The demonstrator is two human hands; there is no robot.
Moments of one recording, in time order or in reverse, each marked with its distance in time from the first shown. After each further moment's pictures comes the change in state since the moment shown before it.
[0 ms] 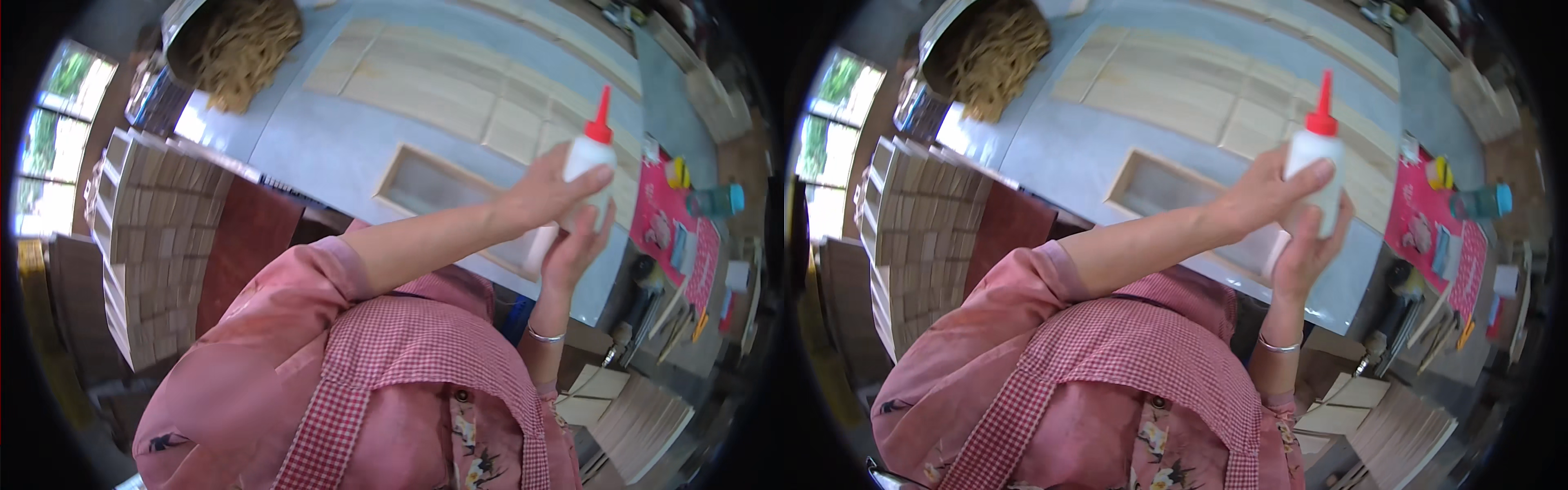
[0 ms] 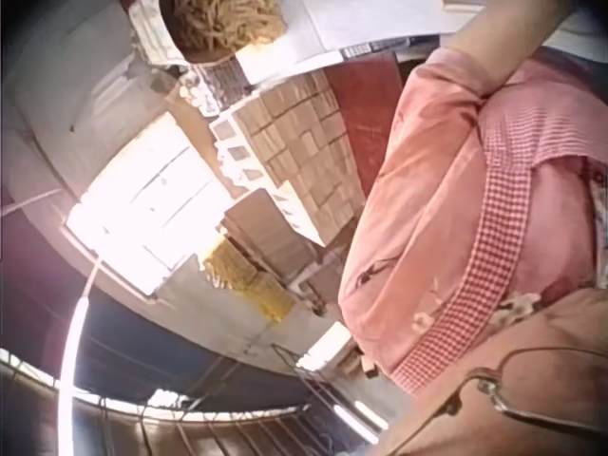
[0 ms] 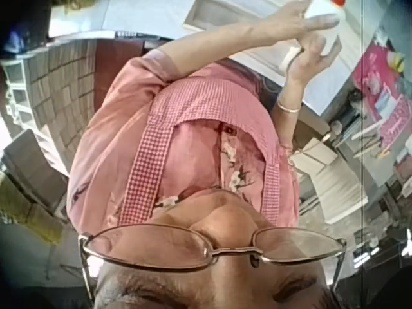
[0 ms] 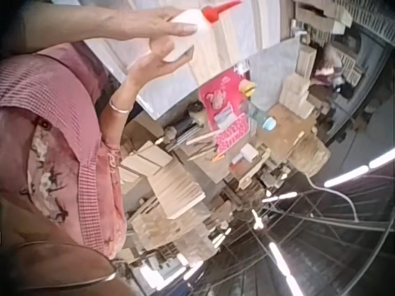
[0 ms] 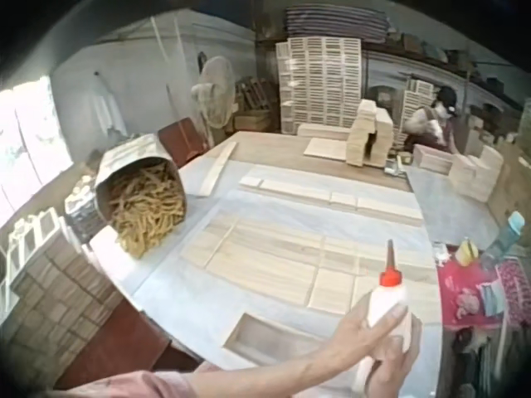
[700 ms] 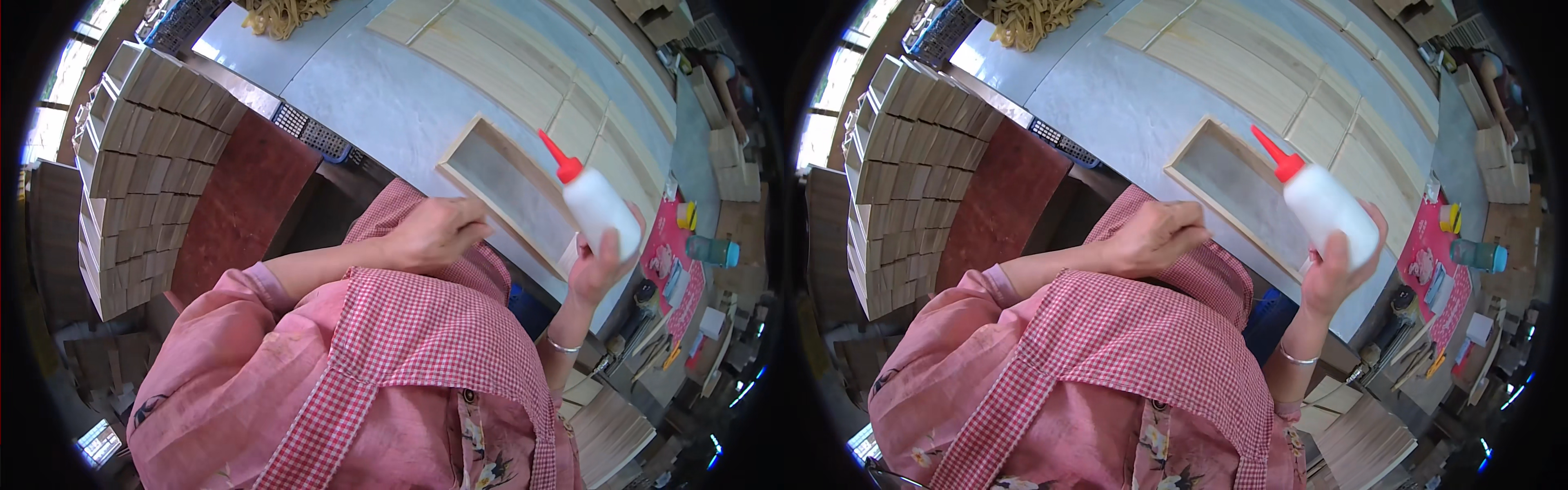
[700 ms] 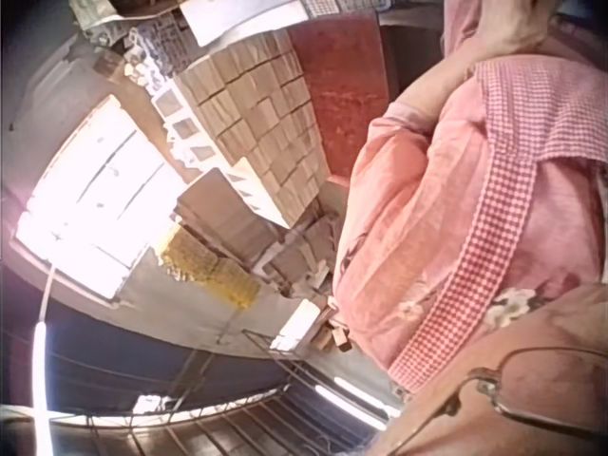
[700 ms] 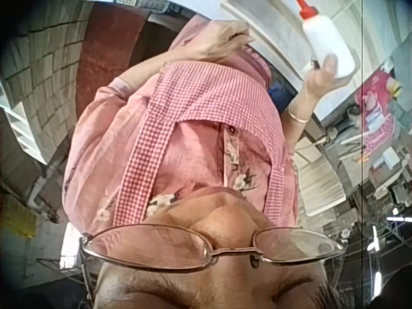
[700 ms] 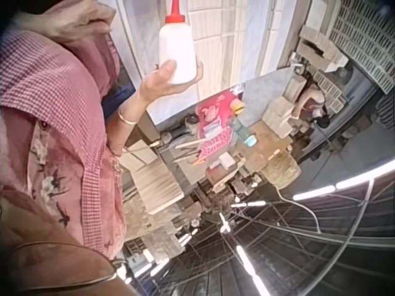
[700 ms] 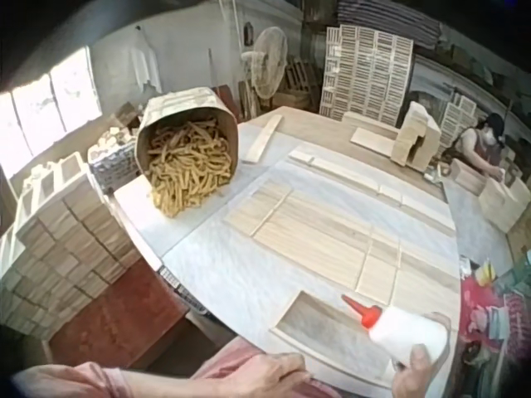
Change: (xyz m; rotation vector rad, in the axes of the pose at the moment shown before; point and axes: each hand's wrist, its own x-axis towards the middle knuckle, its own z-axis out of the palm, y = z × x) left_hand -0.187 0.005 -0.129 0.820 0.116 0.209; right_hand -0.029 -0.018 0.023 -0.189 -0.210 0.126
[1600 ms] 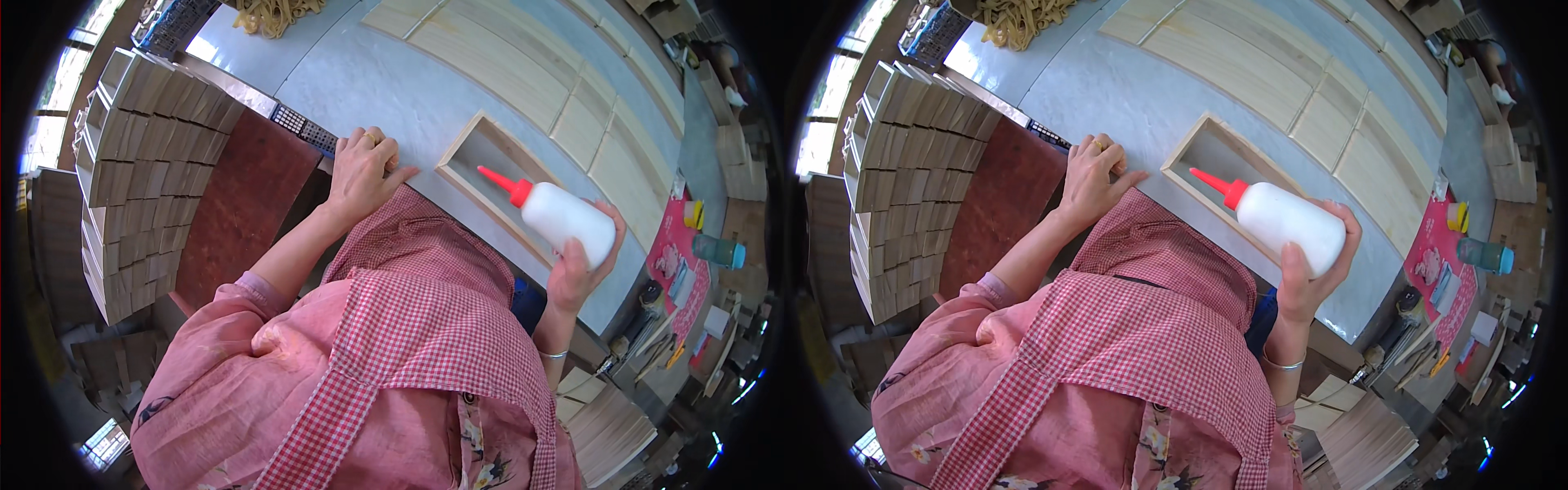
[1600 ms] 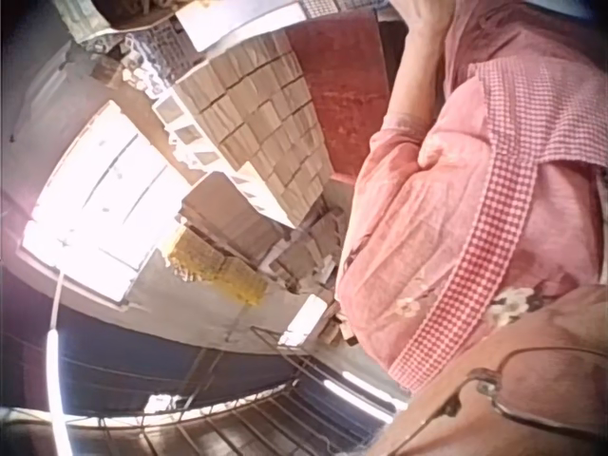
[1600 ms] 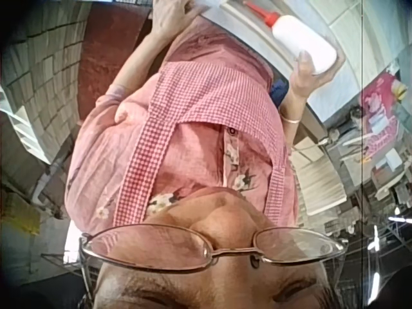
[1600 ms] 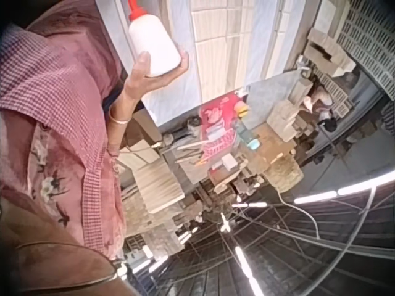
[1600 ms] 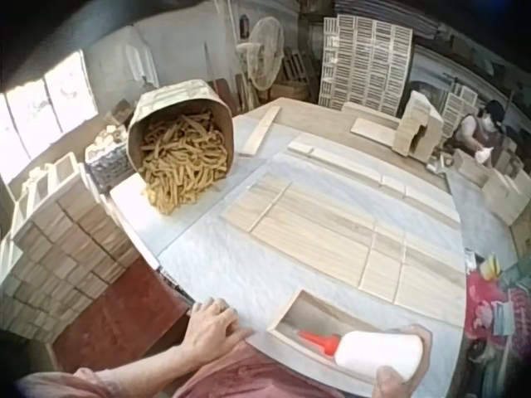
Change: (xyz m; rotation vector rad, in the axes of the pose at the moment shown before) left_hand -0.014 -0.075 -0.065 0.852 0.337 -0.130; right_hand -0.014 0.010 0.030 -0.171 -0.114 -0.125
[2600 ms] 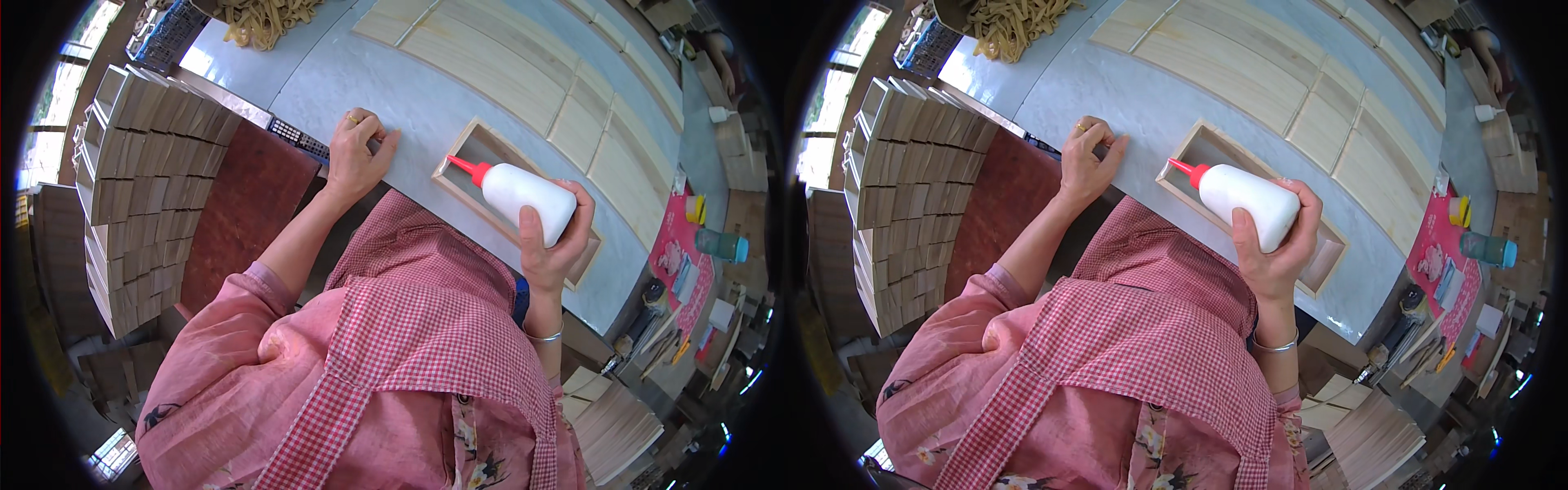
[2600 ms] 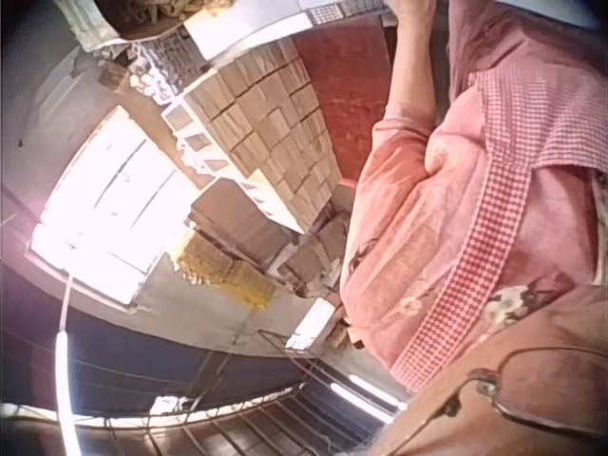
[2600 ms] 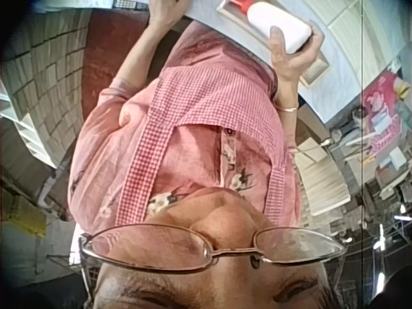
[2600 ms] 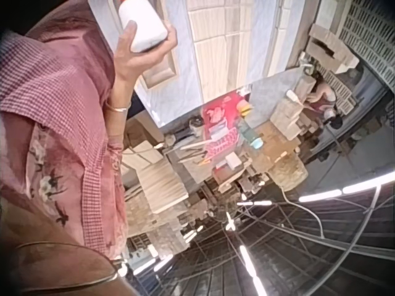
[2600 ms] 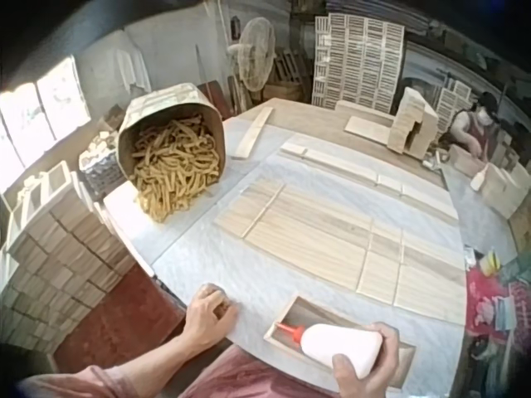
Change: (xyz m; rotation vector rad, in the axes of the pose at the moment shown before) left_hand 0.034 -0.029 0.020 -0.298 0.180 -0.098; right_hand 0.008 0.009 0.040 -0.025 -0.059 -0.130
